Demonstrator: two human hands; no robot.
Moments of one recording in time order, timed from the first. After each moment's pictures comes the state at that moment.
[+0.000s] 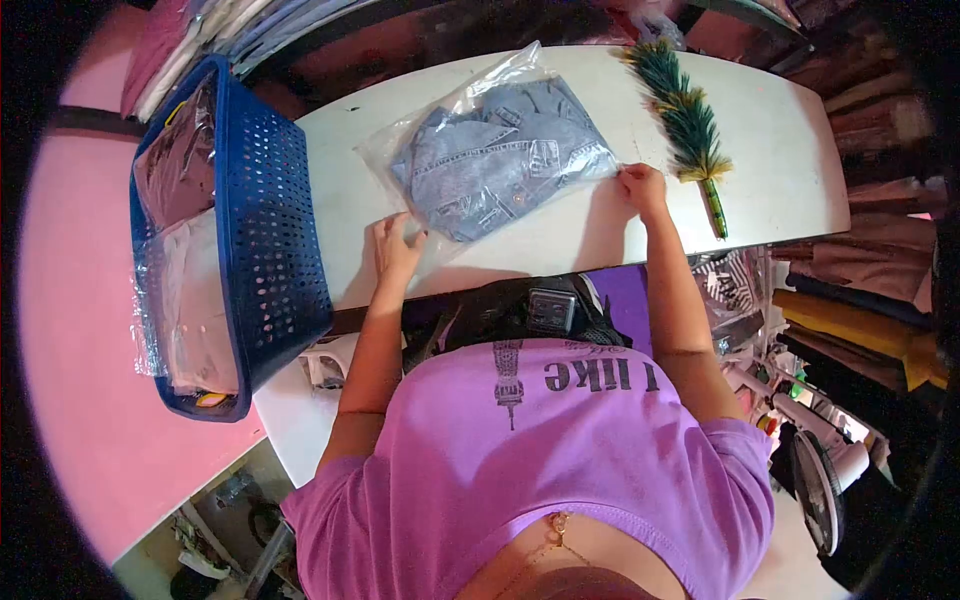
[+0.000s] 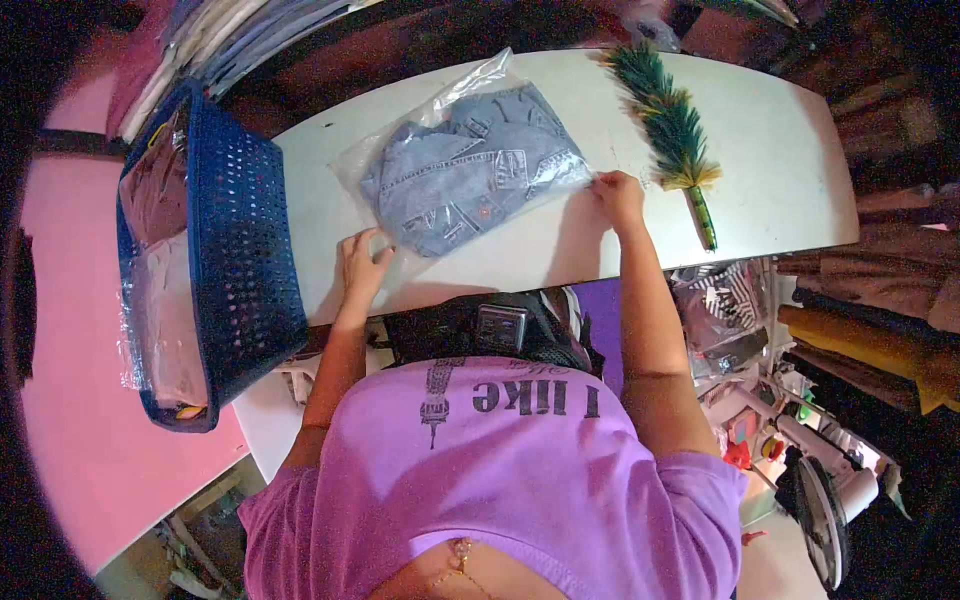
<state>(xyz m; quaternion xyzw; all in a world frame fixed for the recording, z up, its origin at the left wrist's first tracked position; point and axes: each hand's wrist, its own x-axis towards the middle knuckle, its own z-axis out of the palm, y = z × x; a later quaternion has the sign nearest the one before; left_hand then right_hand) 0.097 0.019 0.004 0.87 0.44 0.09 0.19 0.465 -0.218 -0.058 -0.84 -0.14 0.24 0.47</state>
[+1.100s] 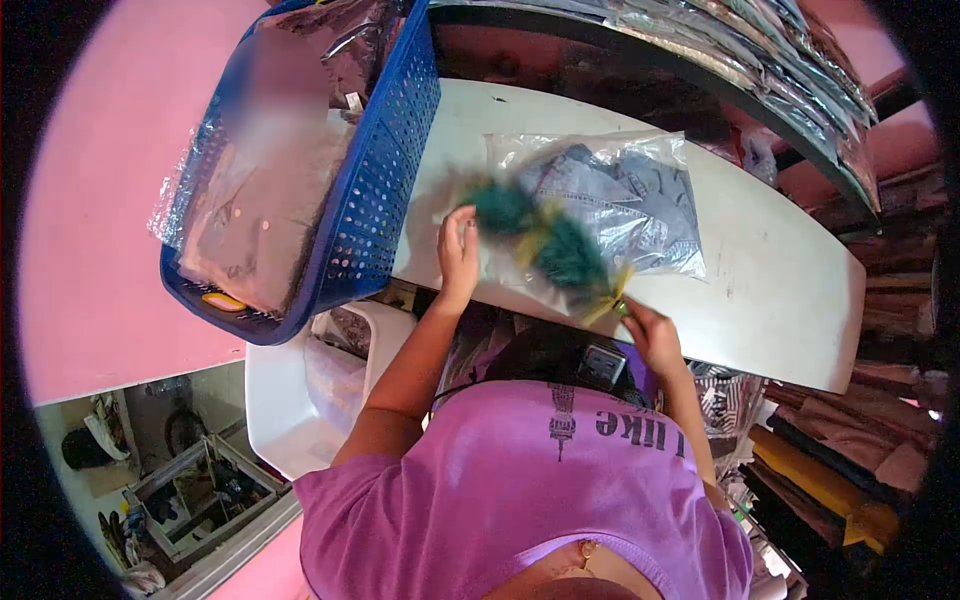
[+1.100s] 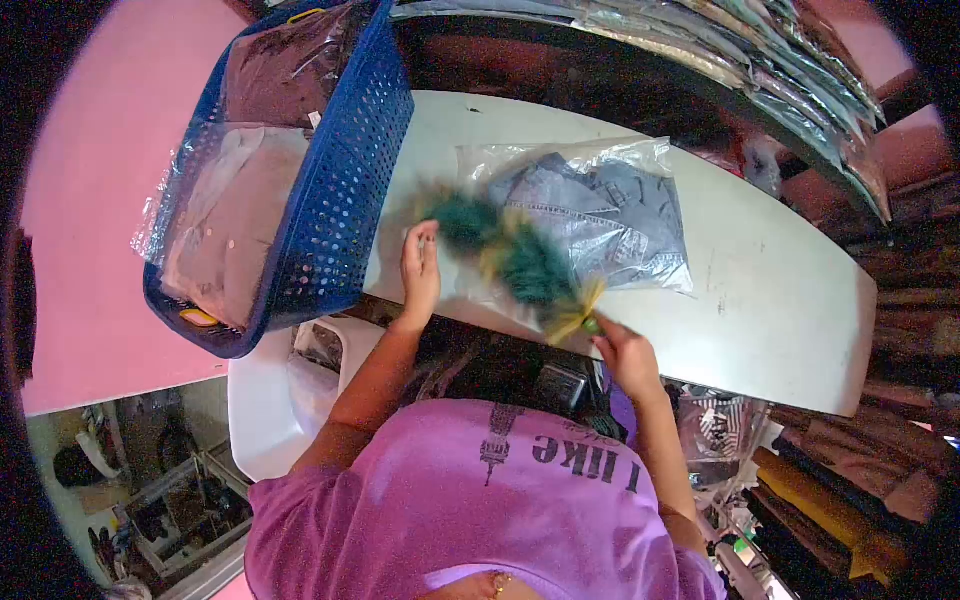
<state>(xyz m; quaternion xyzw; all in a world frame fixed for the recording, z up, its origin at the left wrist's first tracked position) 0.066 0.021 0.019 0.68 0.45 0.45 0.37 0.311 -0.207 0.062 -0.72 -0.59 0.22 0.27</state>
